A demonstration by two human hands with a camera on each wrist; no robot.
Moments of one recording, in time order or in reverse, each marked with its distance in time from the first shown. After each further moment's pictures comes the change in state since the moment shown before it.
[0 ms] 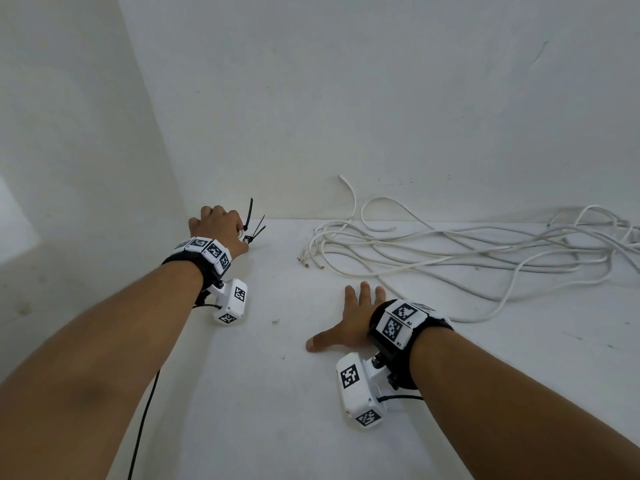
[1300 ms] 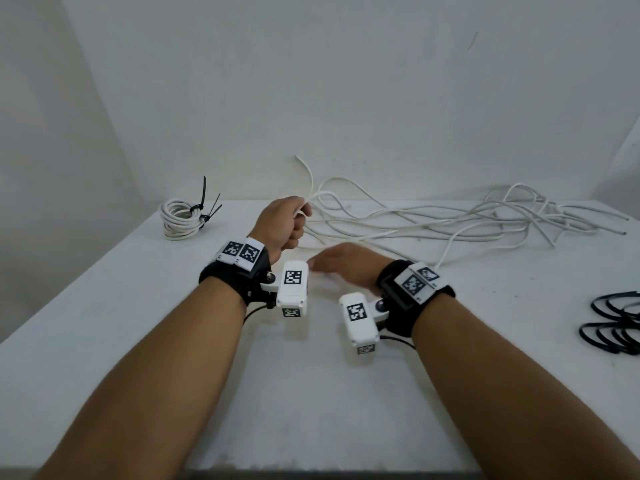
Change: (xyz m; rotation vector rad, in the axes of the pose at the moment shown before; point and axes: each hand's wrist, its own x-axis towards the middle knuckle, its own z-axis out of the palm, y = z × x) left_hand -0.113 0.171 -0.051 -1.587 -0.393 0.011; right_hand -0.035 0.056 -0.042 0.536 0.098 -0.356
